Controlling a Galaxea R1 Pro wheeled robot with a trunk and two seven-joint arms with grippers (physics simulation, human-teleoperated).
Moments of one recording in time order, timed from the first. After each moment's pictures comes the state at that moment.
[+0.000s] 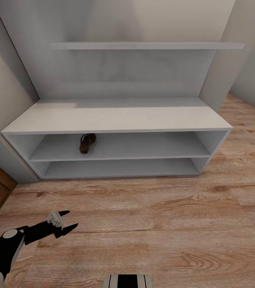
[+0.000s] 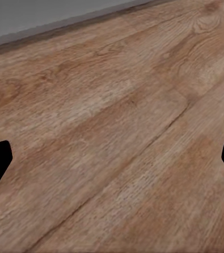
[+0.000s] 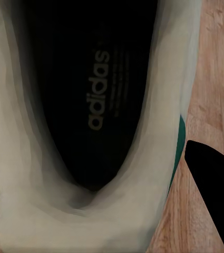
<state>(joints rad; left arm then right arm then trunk) -0.53 0.26 0.33 -0.71 -0.24 -0.16 -1.15 -0.20 -0.80 -1.09 -0.86 -0.14 0.45 0.00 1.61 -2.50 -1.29</state>
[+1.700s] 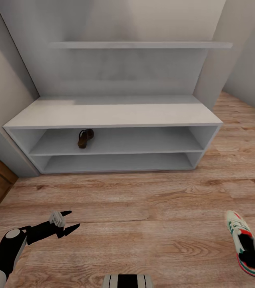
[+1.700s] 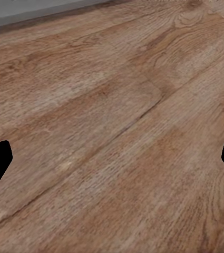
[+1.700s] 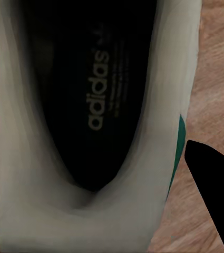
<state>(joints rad) -0.53 0.25 0.33 -0.71 -0.24 -0.16 -1.15 -0.23 -0.44 -0.23 -1.03 -0.18 0.76 0.01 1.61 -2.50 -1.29</state>
